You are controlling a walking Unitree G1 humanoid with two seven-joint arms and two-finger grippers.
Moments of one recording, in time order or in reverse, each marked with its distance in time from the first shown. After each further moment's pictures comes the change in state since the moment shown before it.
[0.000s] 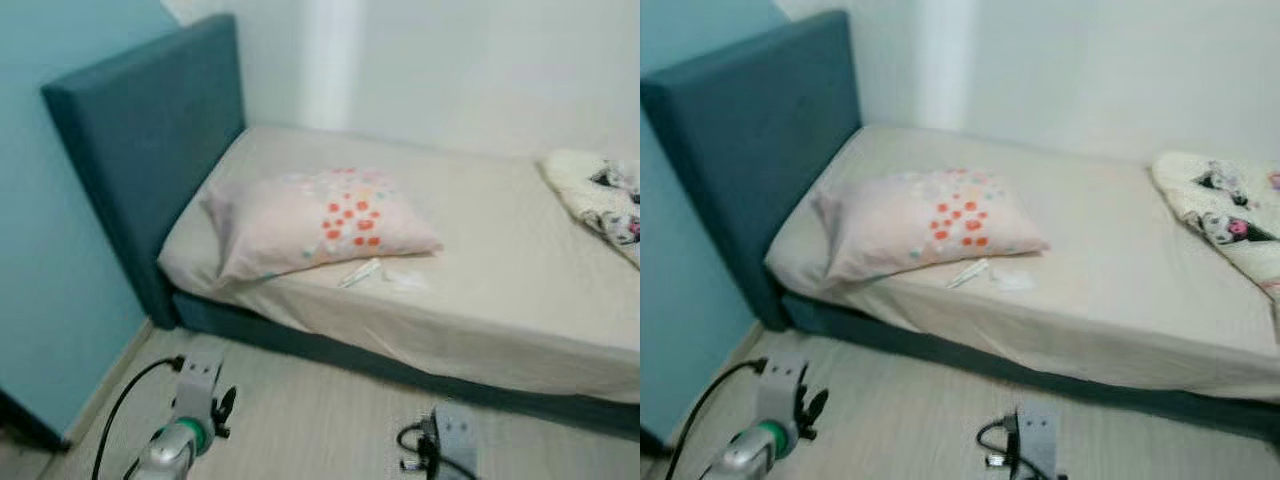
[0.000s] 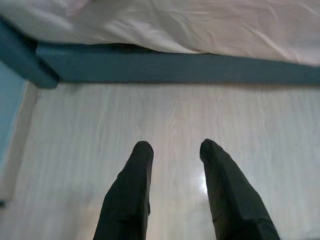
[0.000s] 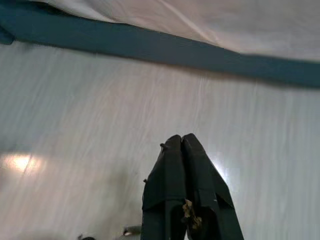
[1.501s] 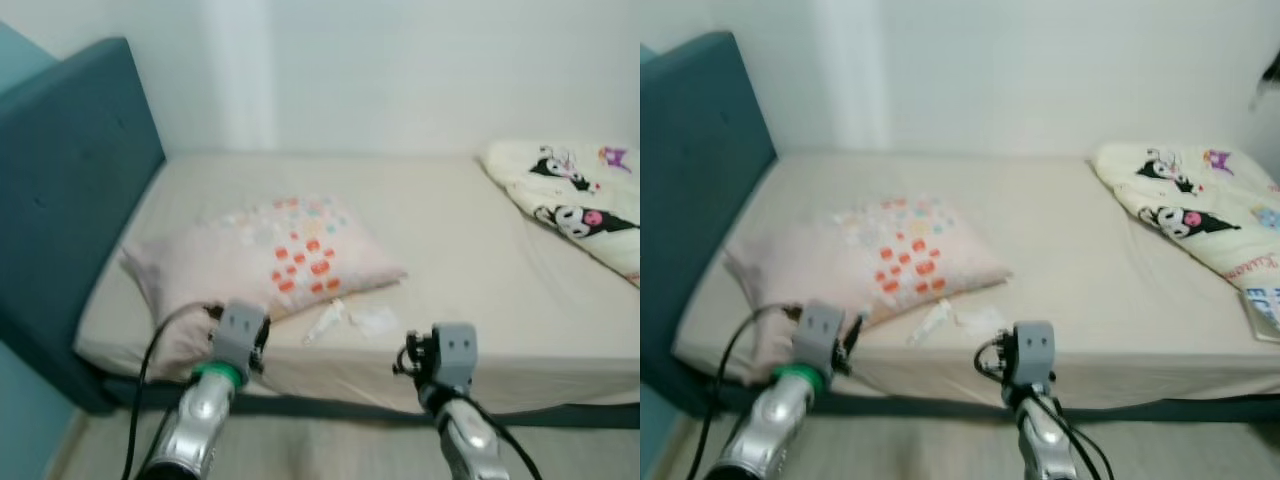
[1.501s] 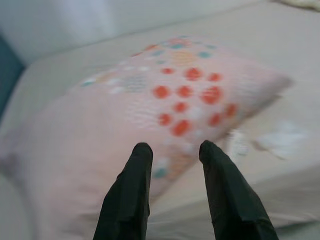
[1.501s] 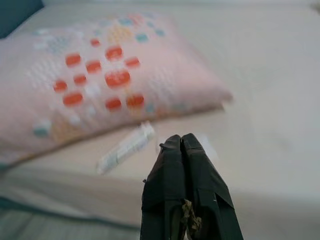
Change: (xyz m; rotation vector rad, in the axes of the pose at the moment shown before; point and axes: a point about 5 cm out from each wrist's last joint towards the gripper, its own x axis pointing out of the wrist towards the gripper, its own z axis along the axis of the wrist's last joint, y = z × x) left arm 0.005 -0.035 0.090 0.121 -0.434 0.030; right arm 0.026 0.012 0.112 -0.012 -0.428 0.112
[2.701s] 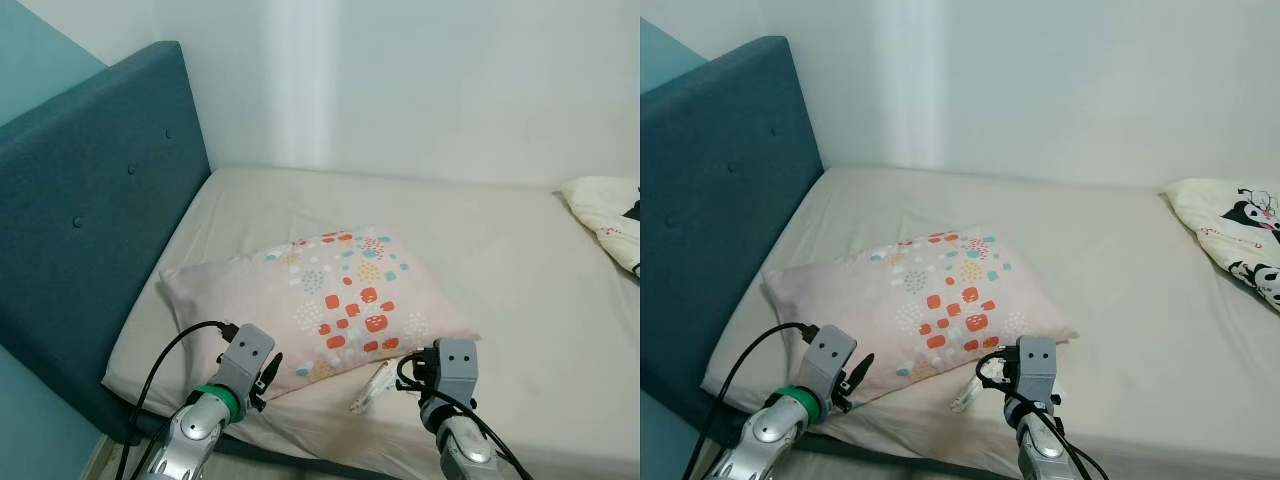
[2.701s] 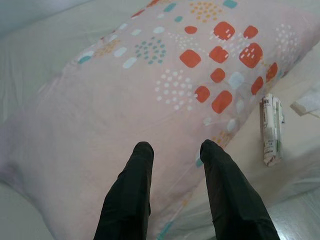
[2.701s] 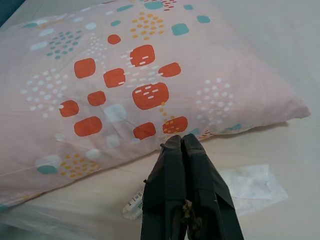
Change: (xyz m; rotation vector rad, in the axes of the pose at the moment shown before) left arm -0.019 -0.004 -0.027 0.074 0.124 -0.227; right arm -0.011 -0.001 -0.024 0.035 0.123 -0.083
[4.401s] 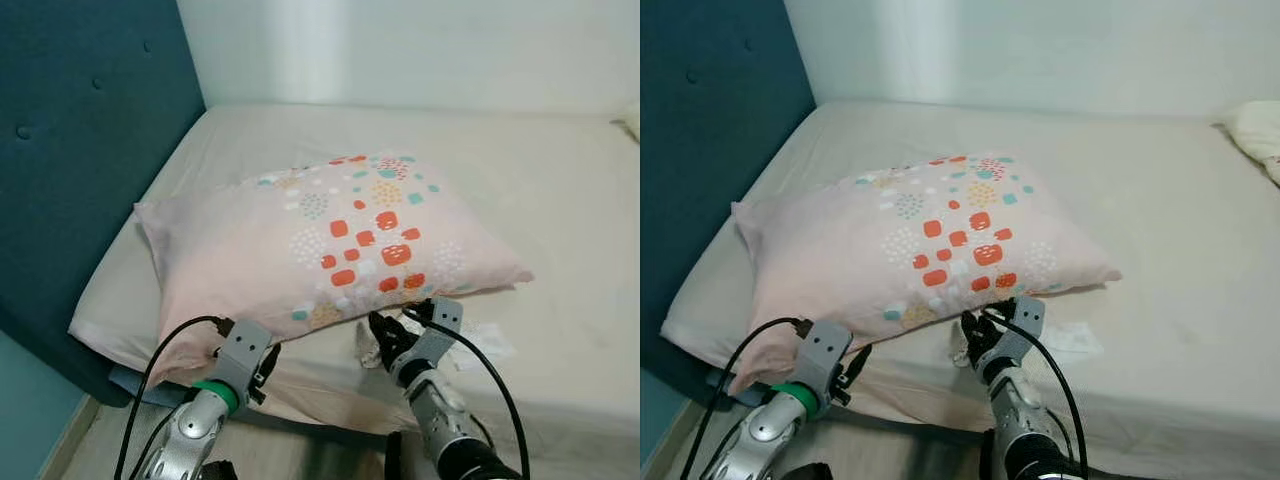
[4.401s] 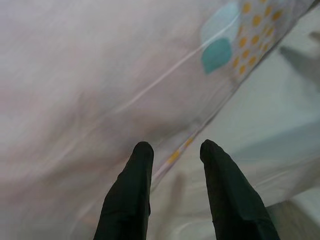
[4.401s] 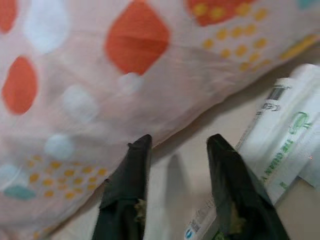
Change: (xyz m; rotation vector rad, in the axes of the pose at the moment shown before) left arm -0.009 0.006 0.009 -0.002 -0.029 0.049; right arm 0.035 0.040 0.039 0.483 -0.030 0.177
